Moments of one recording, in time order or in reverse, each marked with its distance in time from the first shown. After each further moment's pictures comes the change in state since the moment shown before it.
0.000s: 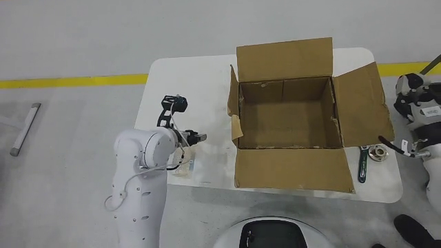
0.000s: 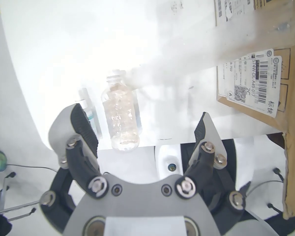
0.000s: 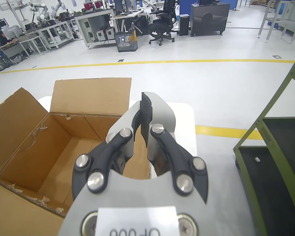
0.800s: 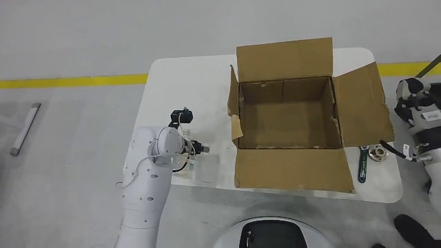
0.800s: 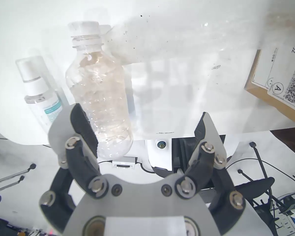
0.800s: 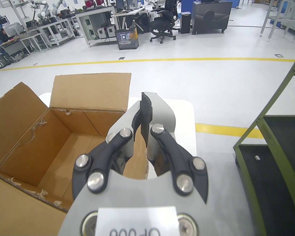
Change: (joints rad) left arm -0.077 0.049 0.101 0.288 -0.040 0.070 0.000; right arm -0.031 -0.009 0.021 0.005 0.001 -0.034 -0.013
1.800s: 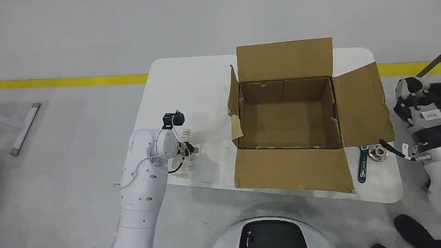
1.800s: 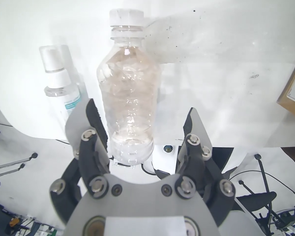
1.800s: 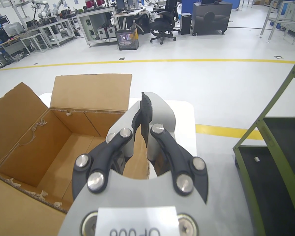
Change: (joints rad) left arm 0.004 0.027 -0.008 0.057 0.064 0.033 0.048; right arm 0.011 -0.009 -0.003 0.003 -0.012 -0.006 0.006
